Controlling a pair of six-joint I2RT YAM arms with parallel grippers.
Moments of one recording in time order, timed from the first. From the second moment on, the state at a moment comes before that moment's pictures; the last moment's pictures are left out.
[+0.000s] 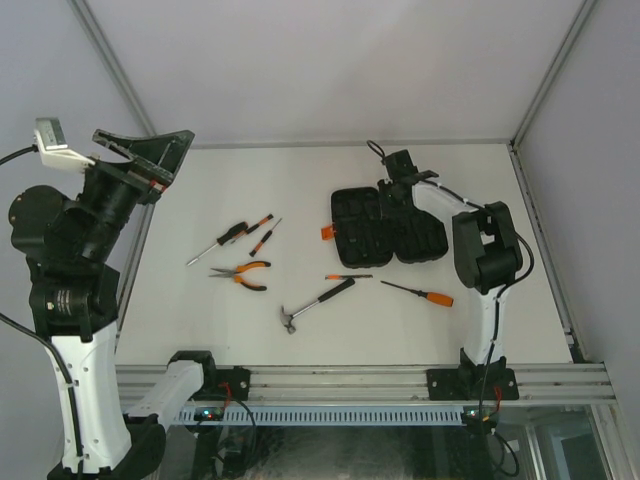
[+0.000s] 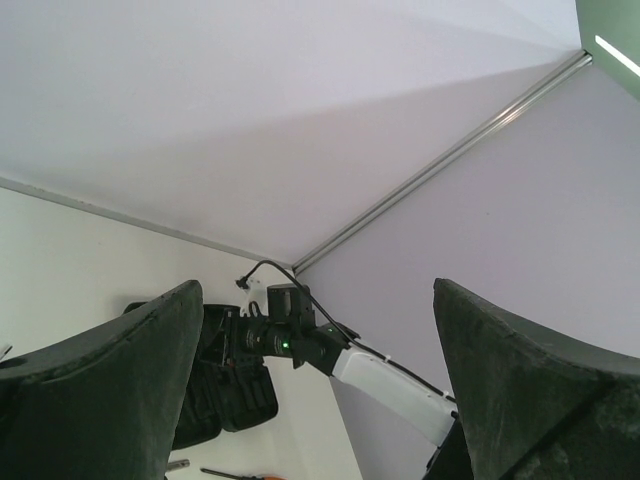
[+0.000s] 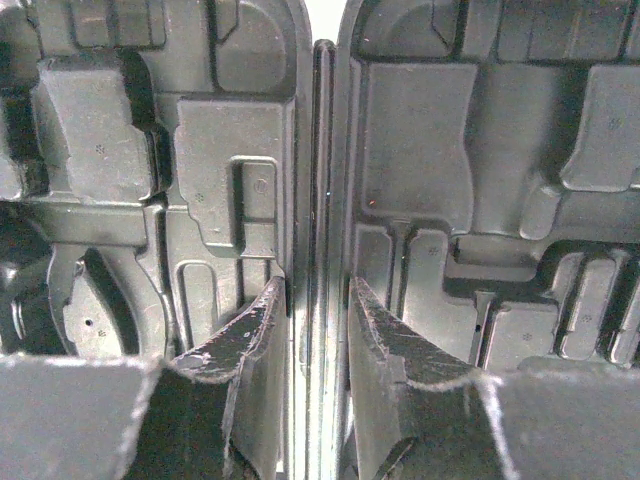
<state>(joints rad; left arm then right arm) 0.00 0.90 1.60 -0.54 0.31 -0.91 0.33 2.05 1.52 -0.53 0.00 0.22</state>
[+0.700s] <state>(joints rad) 0.01 0.86 1.57 -0.51 0.29 -0.91 0.34 1.76 1.34 -0.57 0.00 0.23</state>
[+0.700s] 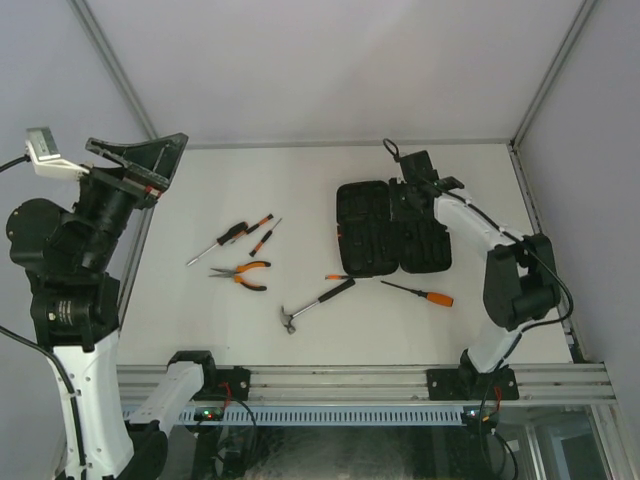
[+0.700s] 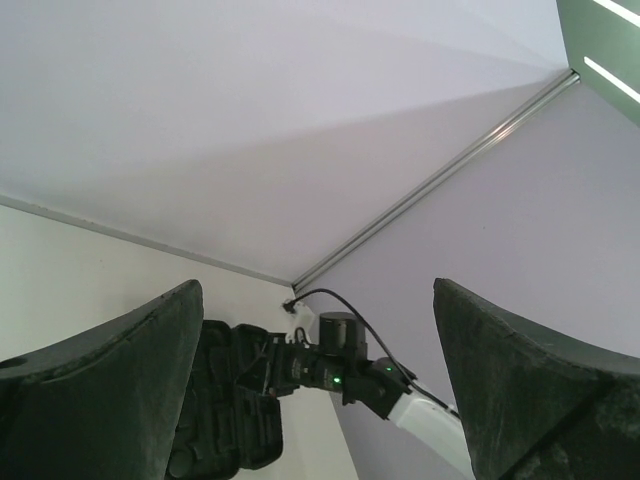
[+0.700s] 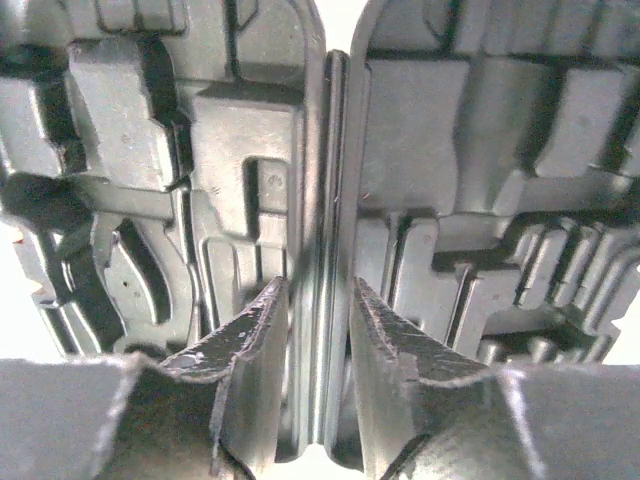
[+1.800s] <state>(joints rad) 0.01 0.82 1.13 -0.65 0.32 -0.74 0.40 1.93 1.41 -0.54 0.07 0.23</state>
